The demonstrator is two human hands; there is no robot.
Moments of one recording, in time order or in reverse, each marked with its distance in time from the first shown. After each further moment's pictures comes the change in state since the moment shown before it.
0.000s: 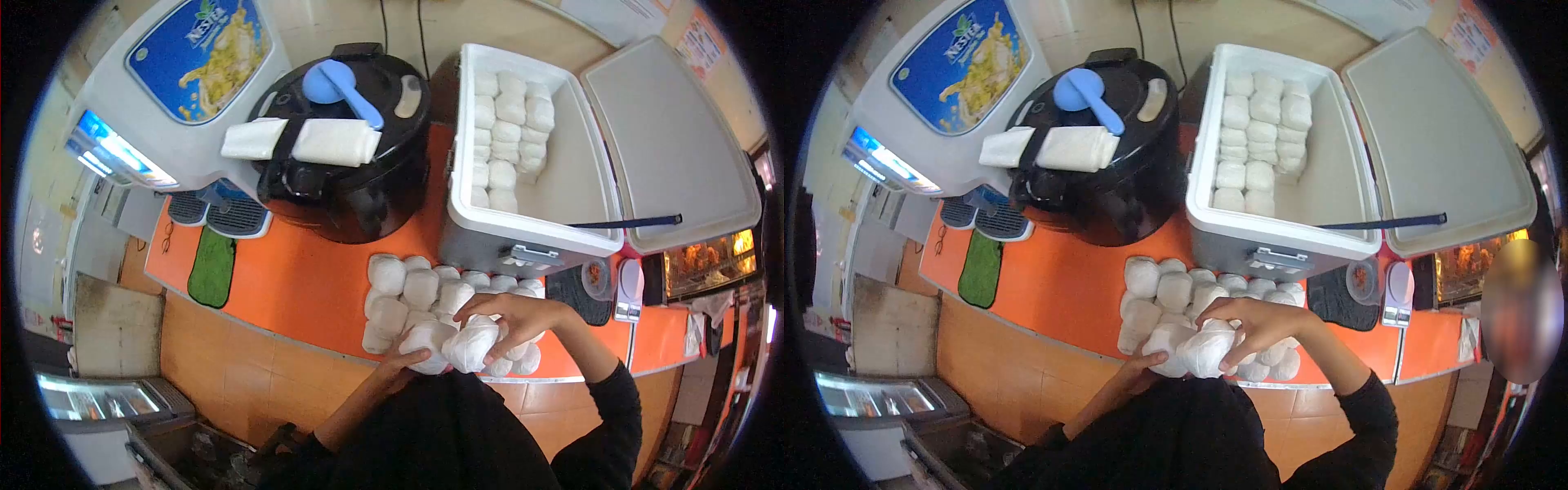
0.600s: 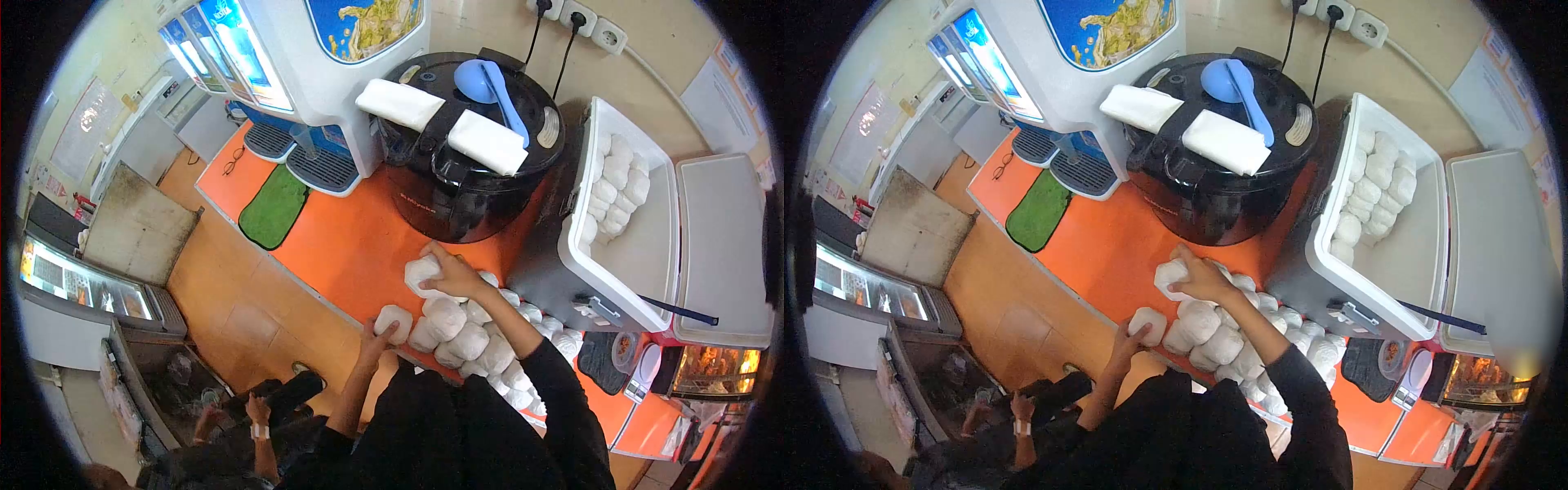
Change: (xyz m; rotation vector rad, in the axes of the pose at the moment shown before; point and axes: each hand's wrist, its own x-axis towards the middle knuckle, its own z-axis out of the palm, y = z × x) left_hand -0.039 -0.022 -0.164 0.218 0.914 0.356; right_hand 0.252 0.050 0.035 -0.103 0.304 0.096
